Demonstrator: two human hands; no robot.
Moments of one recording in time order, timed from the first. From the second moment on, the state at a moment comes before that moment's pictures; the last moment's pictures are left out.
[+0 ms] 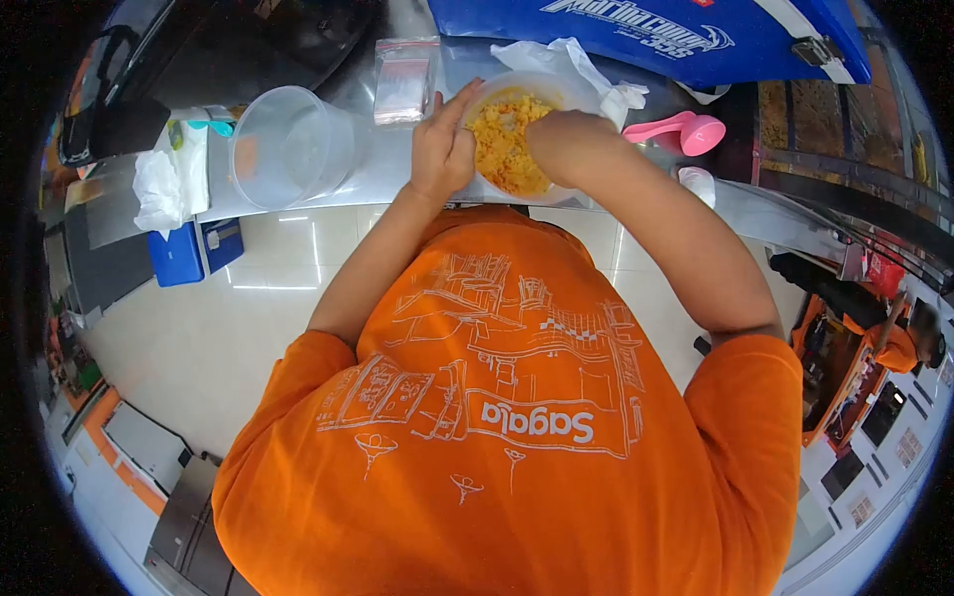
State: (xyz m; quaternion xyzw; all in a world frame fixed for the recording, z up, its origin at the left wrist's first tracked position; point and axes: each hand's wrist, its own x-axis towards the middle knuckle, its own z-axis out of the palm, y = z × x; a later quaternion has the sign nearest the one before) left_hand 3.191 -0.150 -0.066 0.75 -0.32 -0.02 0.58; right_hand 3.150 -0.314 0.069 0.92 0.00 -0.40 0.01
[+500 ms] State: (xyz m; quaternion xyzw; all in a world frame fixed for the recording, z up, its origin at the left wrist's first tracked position) left_hand 3.193 -0.154 -0.061 0.73 -0.34 -0.09 0.59; right_hand 3.149 -0.317 0.071 0.91 -0.02 -0.40 -0.01
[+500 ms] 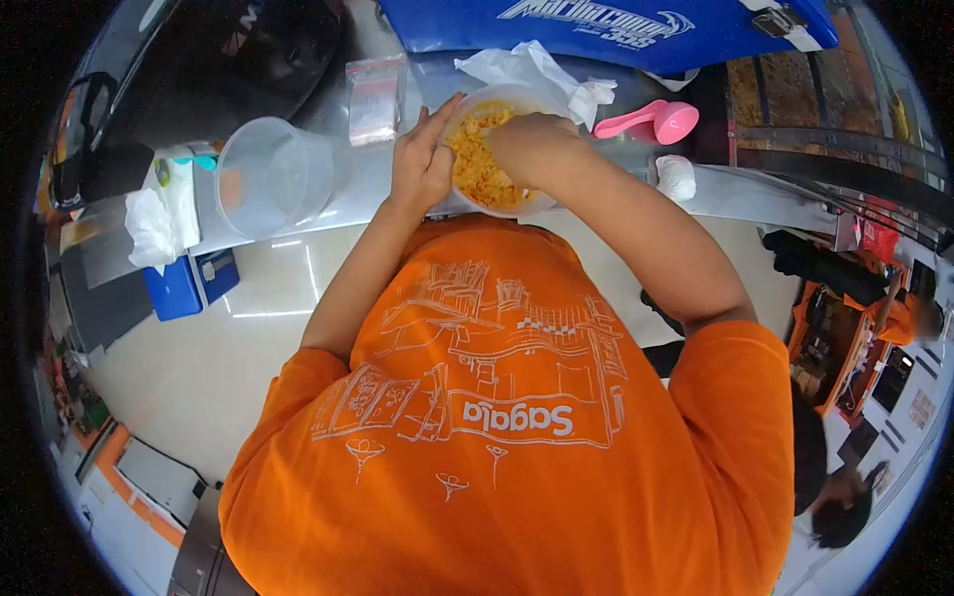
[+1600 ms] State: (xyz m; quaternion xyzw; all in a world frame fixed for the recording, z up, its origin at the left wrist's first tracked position) left_hand 3.201 -0.159 -0.069 0.57 -0.31 -0.26 0.72; right_hand 3.118 -0.330 0.070 0.96 -0.03 -0.29 -0.01
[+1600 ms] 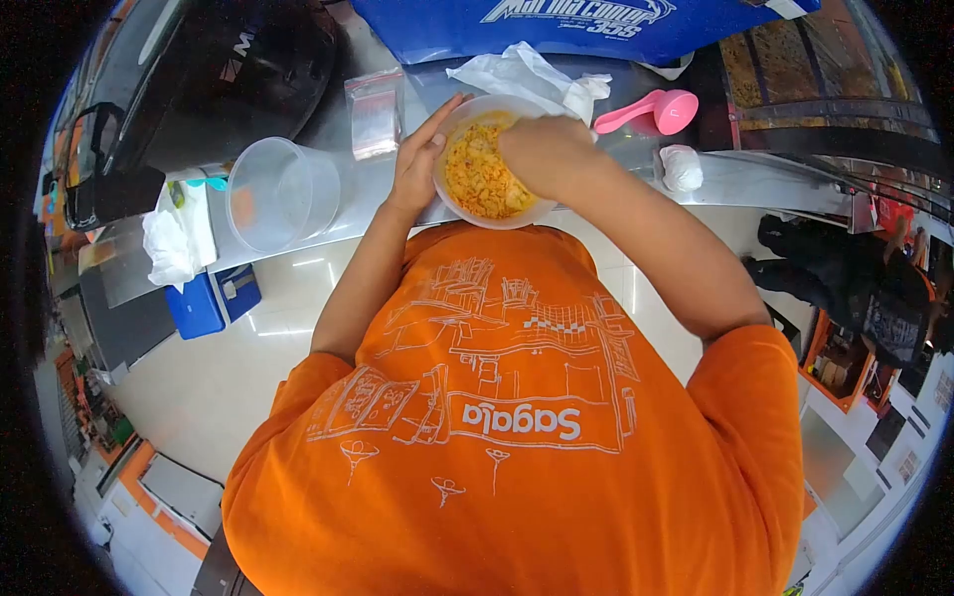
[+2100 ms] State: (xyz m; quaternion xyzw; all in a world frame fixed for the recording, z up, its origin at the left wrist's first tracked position) left_hand 3.208 -0.158 -0.063 0.61 -0.35 -0.25 0.67; right_hand 3.118 -0.323 0.039 0.98 -0.02 -0.16 0.07
